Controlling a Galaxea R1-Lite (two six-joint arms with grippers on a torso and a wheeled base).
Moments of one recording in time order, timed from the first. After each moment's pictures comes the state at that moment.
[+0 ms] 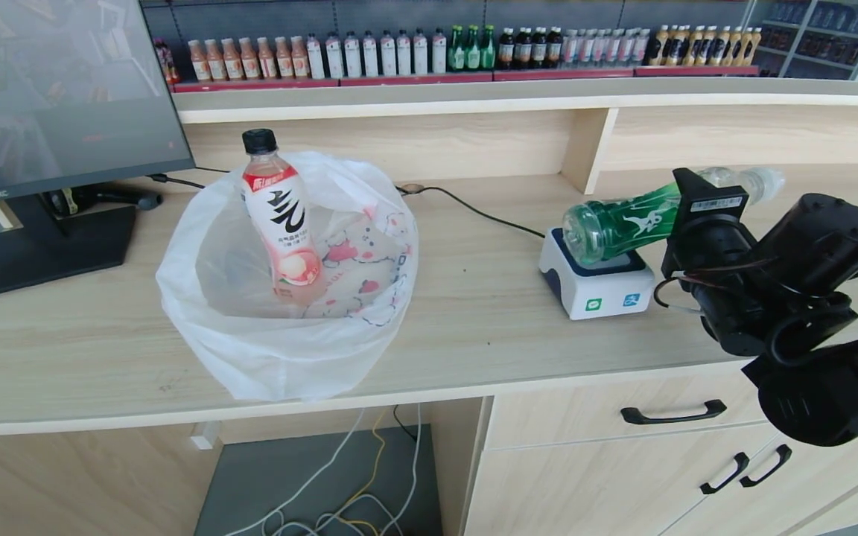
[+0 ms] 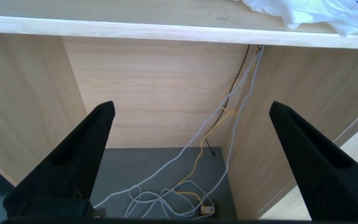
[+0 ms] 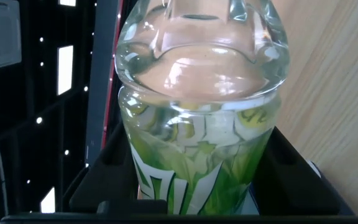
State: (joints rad) left arm 0.00 0.00 0.00 0.00 0.00 -0.01; right arm 0.32 1.86 -0.79 -1.40 -0.42 1.20
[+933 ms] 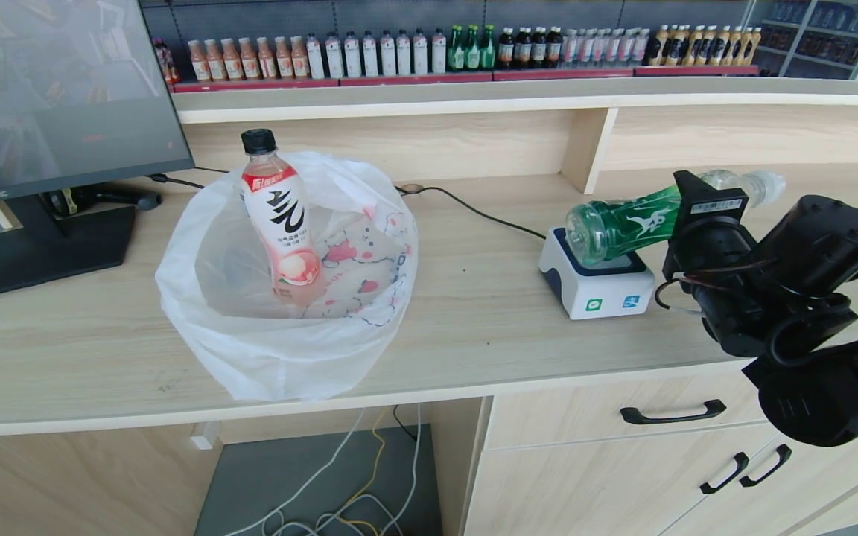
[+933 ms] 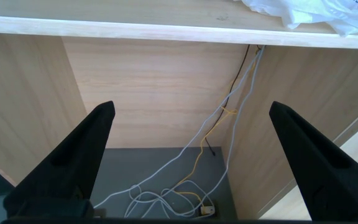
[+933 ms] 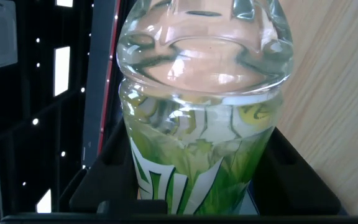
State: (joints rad) left arm 0.00 0.00 0.00 0.00 0.00 -0.01; right arm 0.31 1.86 -0.79 -1.39 -0.42 1.20
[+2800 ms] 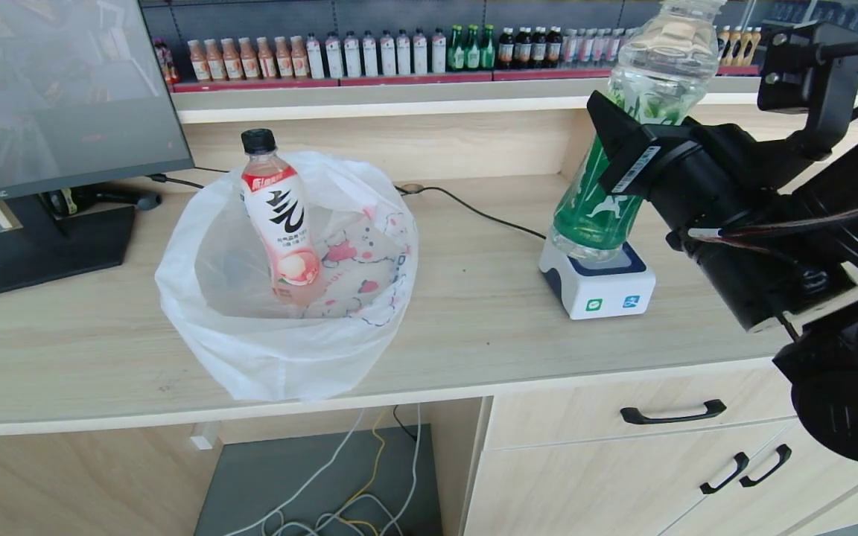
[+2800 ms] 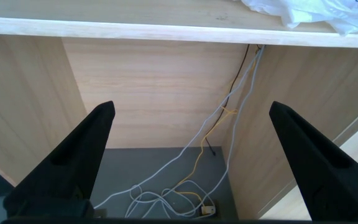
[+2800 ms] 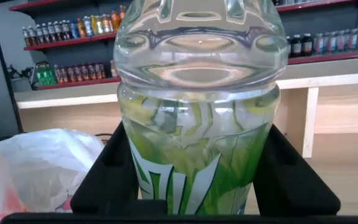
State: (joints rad) left arm 0.00 0.00 0.00 0.00 0.00 0.00; right arm 0.59 1.70 -0.91 -1.35 -0.28 -0.09
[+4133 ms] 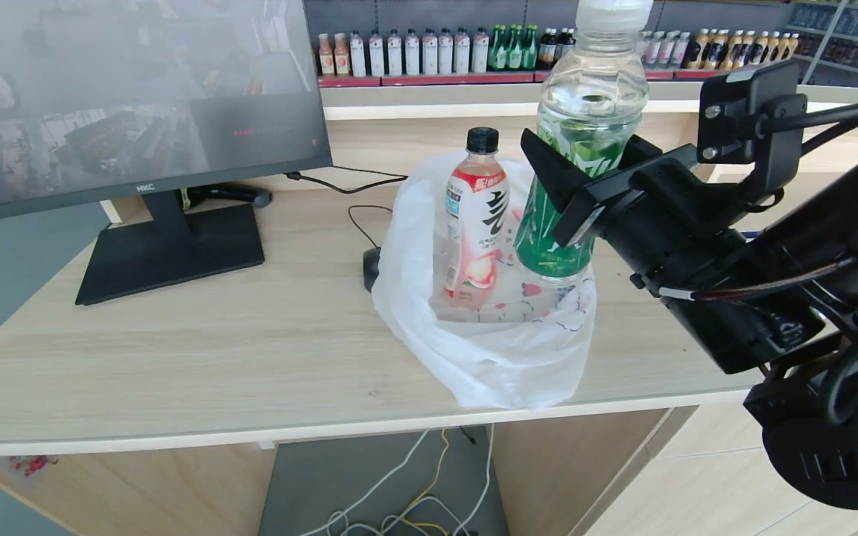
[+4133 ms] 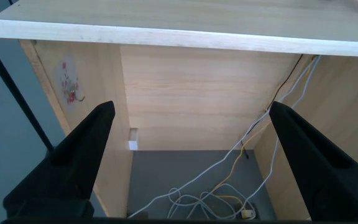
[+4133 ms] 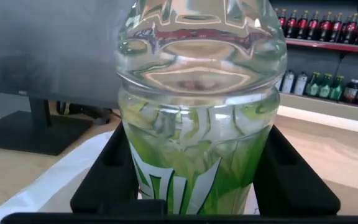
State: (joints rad) left arm 0.00 0.00 0.00 0.00 0.00 0.00; right arm 0.66 1.75 -0.84 -1.46 -0.09 -0.27
